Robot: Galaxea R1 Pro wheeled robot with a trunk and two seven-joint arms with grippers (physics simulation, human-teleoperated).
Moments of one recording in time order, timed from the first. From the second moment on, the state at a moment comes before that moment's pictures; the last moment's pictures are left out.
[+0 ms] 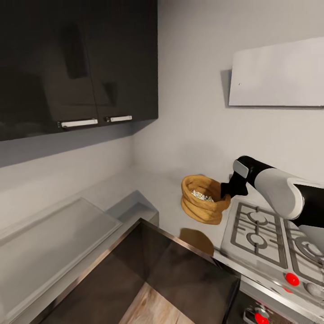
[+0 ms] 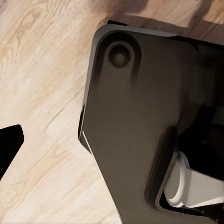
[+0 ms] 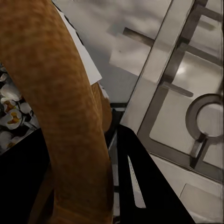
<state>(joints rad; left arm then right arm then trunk) -0.01 0.01 0.20 -0.10 0.01 -0.01 0.00 -1.55 -0.13 -0.13 0.06 0.02 1.03 -0.11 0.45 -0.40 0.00</state>
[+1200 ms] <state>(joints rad) -0.01 0.00 0.20 -0.10 0.01 0.01 0.00 -1.55 -0.13 -0.13 0.06 0.02 1.03 -0.11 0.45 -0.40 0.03</state>
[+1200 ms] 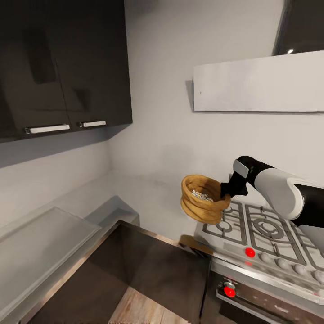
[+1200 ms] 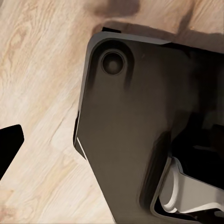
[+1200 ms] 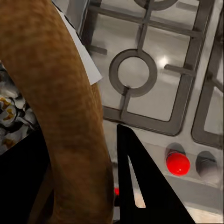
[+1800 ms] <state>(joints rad) -0.01 0.00 0.20 -0.10 0.01 0.01 0.00 -1.55 -0.13 -0.13 0.06 0.02 1.03 -0.11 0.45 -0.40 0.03</state>
